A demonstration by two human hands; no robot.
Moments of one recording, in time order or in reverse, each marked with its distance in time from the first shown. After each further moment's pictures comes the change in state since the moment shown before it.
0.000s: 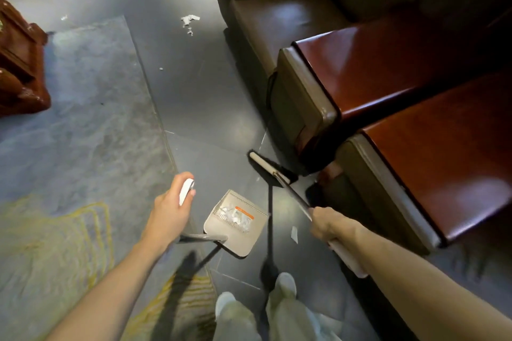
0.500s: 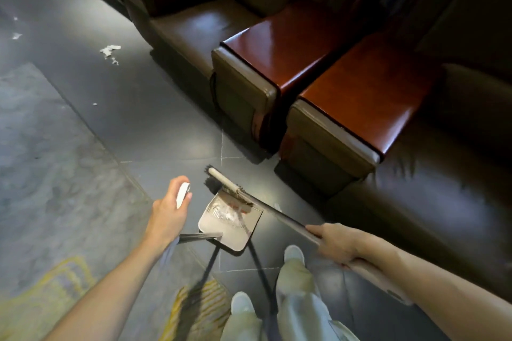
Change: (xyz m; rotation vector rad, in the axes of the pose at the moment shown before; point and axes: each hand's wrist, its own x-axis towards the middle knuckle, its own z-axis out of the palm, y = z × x) left_hand -0.038 -0.018 -0.020 0.023 -0.228 0.267; right_hand -0.165 -0.015 0.123 0.384 -0.011 0.023
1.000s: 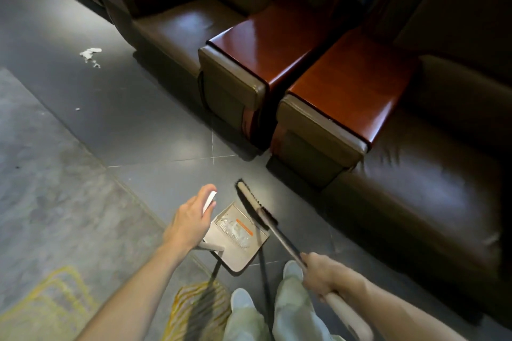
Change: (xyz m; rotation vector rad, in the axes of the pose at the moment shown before) left_hand -0.023 0.004 0.024 0.127 -0.189 0.232; right_hand -0.005 -0.023 0.090 0.221 -0.037 0.177
